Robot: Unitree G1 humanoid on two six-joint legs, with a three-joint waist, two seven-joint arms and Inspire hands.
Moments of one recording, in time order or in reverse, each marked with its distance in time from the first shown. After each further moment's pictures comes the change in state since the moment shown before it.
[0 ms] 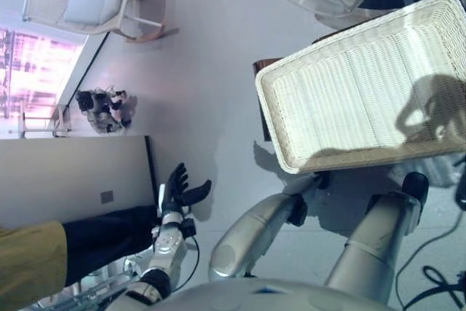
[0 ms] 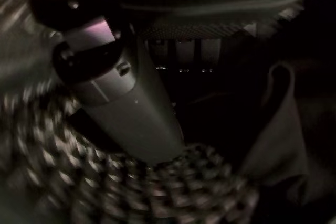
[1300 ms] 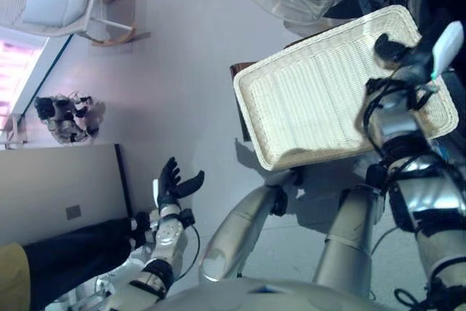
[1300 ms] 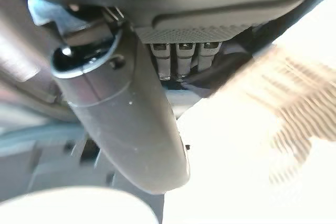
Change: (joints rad) left arm -0.056 -0.022 0.039 0.043 -0.023 -0.022 0.053; right arm 0.365 0.545 0.115 -0.077 -0.241 0.099 0.062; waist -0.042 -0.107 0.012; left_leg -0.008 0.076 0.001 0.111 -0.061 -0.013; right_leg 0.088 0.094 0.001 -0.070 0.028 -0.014
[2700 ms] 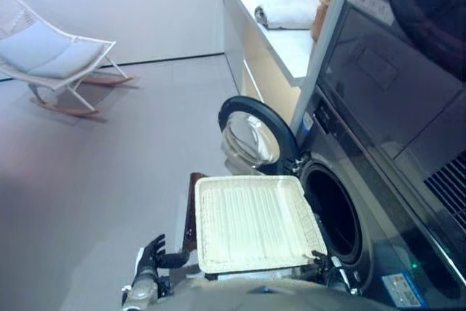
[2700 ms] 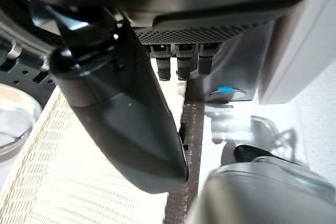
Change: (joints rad) left arm 0.169 0.087 0.127 0.286 0.242 0.242 -0.208; right arm 0.817 0.342 -0.002 0.469 0.000 -0.050 0.500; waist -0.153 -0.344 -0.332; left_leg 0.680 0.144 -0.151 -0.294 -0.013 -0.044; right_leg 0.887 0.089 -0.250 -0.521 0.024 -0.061
